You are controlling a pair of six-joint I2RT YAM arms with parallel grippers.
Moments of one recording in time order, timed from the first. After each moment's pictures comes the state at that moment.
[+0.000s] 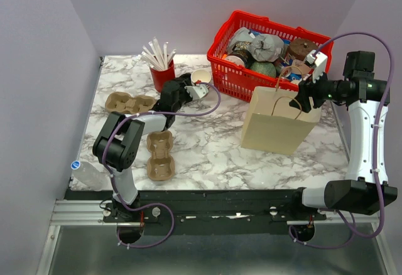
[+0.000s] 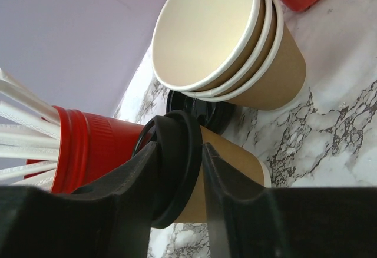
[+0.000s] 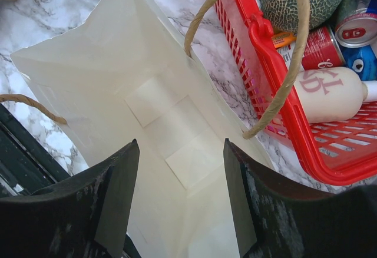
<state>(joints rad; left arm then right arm) -0.41 1.83 0.98 0.59 0.06 0.80 -0.20 1.34 1.62 -1.21 -0.74 -0.72</state>
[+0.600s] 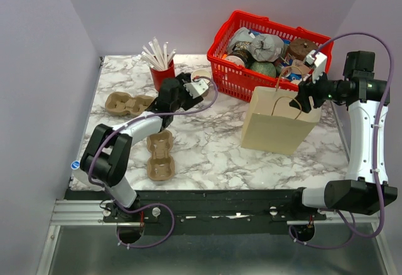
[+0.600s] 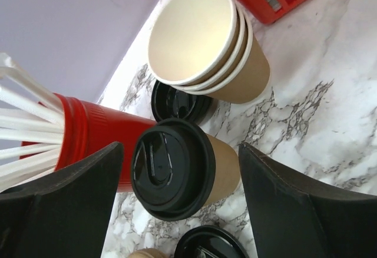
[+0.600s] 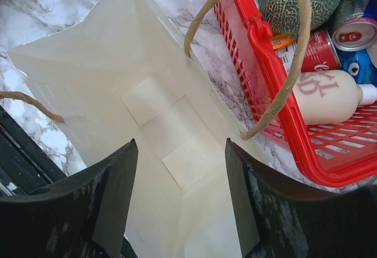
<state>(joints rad) -0.45 1.68 0.96 0.40 0.05 0.68 -0.20 1.33 1.62 -1.21 -0.74 -0.74</state>
